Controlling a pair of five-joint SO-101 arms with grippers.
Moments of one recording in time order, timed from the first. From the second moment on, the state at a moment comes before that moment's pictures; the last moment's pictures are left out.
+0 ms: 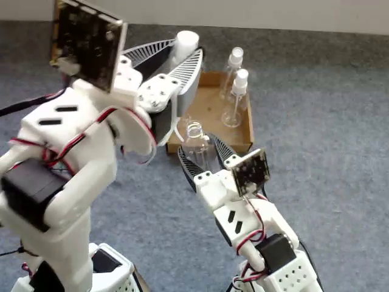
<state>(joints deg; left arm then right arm) 27.3 -24.7 -35.8 78.5 6.6 -34.1 -91.6 77.6 26.9 1.4</state>
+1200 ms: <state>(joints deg) 27.6 -24.5 -15.6 71.9 7.0 -34.4 -104.3 88.1 27.8 1.4</state>
